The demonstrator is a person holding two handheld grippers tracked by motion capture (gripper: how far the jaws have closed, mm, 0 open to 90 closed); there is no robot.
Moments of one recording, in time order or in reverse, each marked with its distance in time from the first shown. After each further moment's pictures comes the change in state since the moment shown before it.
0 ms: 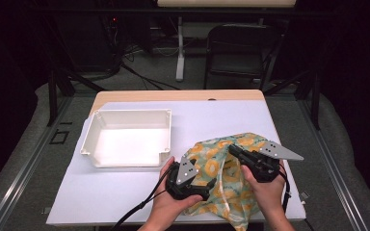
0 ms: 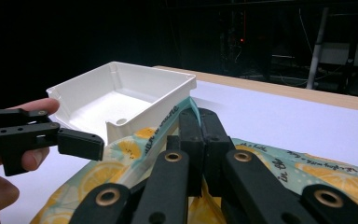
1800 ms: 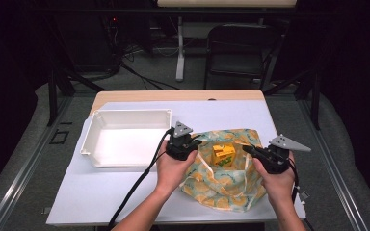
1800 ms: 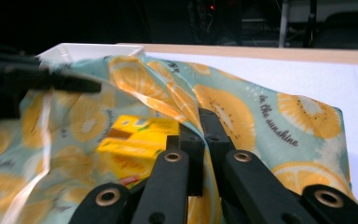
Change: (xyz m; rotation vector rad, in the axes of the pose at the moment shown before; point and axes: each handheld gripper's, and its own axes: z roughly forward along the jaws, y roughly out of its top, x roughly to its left) left arm 0.084 0.031 0.052 0.054 0.100 -0.203; right arm -0.059 -0.014 0.008 0.113 -0.112 0.122
